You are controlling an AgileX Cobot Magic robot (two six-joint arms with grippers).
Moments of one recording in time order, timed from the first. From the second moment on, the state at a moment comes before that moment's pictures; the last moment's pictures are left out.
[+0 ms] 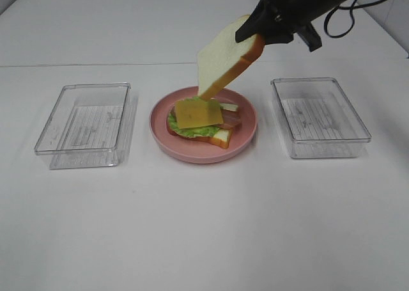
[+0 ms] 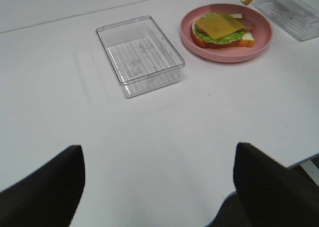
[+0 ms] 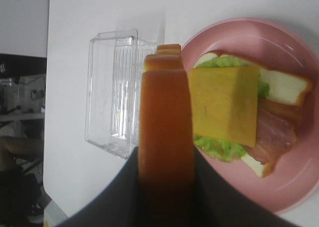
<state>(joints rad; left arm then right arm) -0.37 0.00 -0.50 0.03 1.05 -0.04 0.16 2.03 -1.61 0.87 0.89 -0.25</state>
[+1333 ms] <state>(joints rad) -0.37 0.00 -0.50 0.03 1.05 -0.04 0.20 2.22 -1.34 1.61 0.81 -0.69</state>
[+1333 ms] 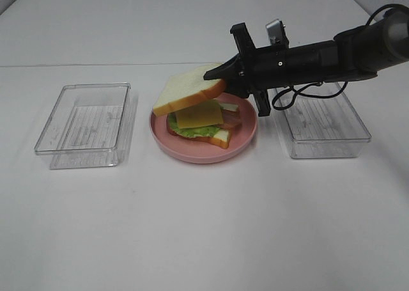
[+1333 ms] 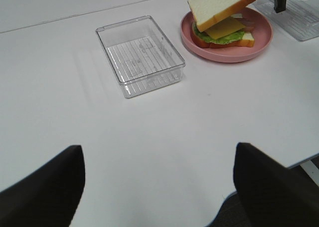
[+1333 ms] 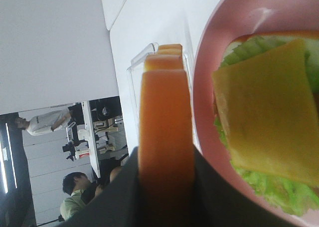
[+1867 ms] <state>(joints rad) -0.37 0.00 -0.50 0.03 1.05 -0.04 0.20 2.22 -1.34 1.54 0.75 -0.68</state>
